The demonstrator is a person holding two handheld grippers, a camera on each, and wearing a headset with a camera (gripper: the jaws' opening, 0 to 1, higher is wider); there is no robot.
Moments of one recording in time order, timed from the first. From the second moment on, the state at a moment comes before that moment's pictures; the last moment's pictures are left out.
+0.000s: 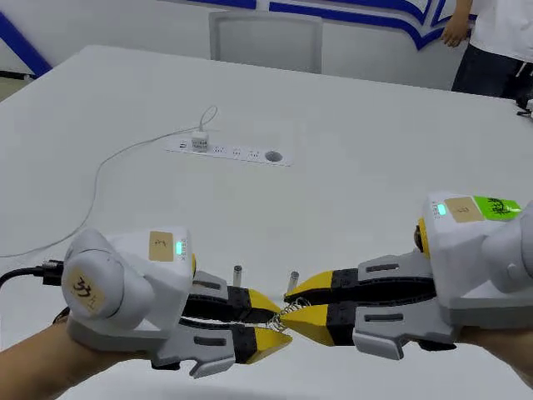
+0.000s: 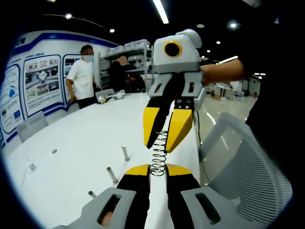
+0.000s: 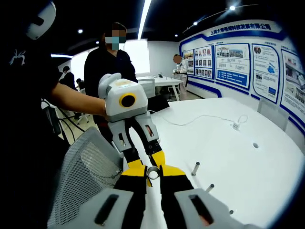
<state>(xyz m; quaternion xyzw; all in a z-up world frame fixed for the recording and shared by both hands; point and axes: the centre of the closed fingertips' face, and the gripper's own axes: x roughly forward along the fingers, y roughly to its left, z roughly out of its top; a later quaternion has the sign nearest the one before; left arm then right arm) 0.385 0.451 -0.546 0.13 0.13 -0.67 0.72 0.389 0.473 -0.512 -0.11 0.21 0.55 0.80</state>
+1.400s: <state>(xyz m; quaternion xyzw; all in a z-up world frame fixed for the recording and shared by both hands) 0.473 0.542 -0.537 0.07 0.14 -0.46 0.87 0.491 0.327 -0.559 -0.16 0.29 0.31 0.89</state>
